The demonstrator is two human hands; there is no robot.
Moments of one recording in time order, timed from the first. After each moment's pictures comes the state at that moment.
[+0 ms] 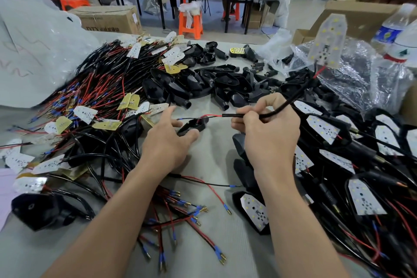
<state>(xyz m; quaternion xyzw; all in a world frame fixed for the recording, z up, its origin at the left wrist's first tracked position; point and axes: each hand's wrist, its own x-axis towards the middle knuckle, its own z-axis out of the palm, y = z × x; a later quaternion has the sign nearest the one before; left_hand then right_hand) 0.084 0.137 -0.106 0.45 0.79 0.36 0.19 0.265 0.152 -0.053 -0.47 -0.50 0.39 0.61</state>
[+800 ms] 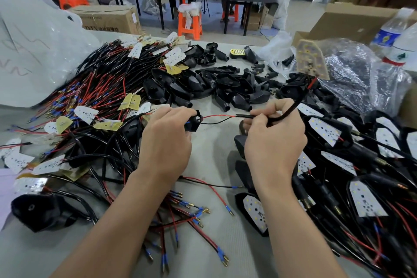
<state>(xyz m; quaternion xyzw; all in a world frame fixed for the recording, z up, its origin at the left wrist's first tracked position) 0.097 0.117 -0.091 0.61 0.69 0.38 -0.11 0.258 0.144 -0.056 -0.56 -0.50 0.26 0.61</state>
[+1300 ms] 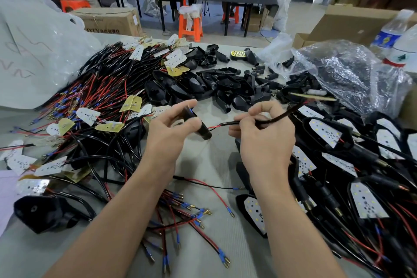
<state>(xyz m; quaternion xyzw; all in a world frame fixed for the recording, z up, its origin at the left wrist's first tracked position) 0.101 0.123 -0.083 0.37 0.56 0.66 0.34 0.255 0.144 -0.059 -0.50 -0.52 0.37 0.59</state>
